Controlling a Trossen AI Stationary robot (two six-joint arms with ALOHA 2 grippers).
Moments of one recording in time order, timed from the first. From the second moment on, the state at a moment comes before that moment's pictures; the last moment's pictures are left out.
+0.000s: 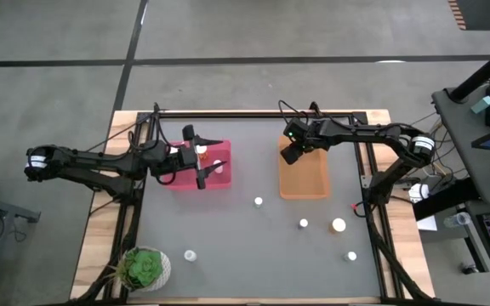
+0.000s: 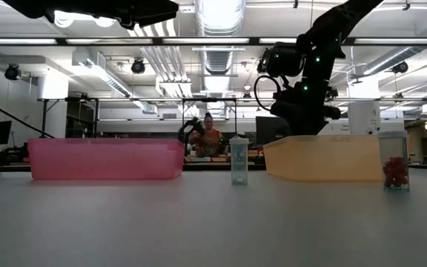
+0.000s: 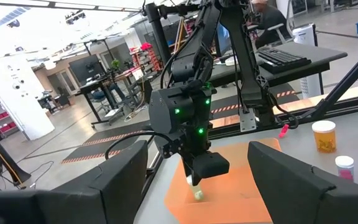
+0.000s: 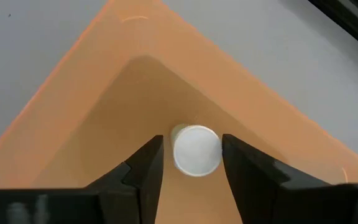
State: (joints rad) left arm 0.04 0.98 0.63 0.41 -0.21 0.35; right arm -0.46 1.59 1.01 -0.64 0.23 0.41
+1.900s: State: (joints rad) left arm 0.04 0.98 0.63 0.41 -0.21 0.32; right arm 0.28 1.37 0.98 -0.30 0.34 0.26
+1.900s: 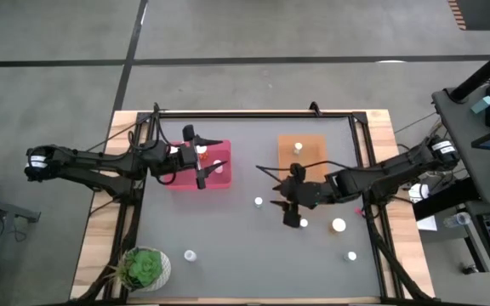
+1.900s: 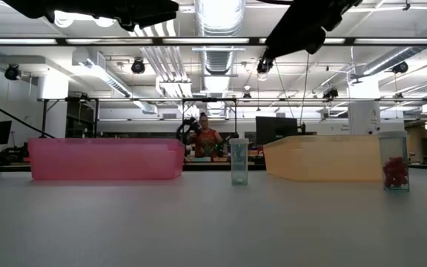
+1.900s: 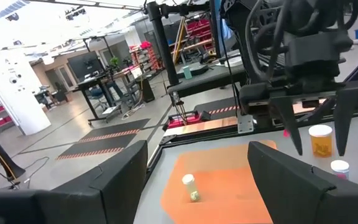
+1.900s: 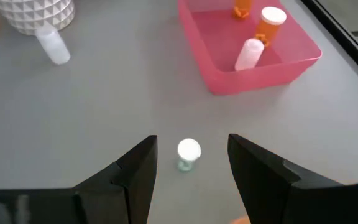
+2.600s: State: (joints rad) left arm 0.04 0.98 0.63 0.41 -0.21 0.32; right arm 0.27 1.37 0.94 -0.24 0.34 0.21
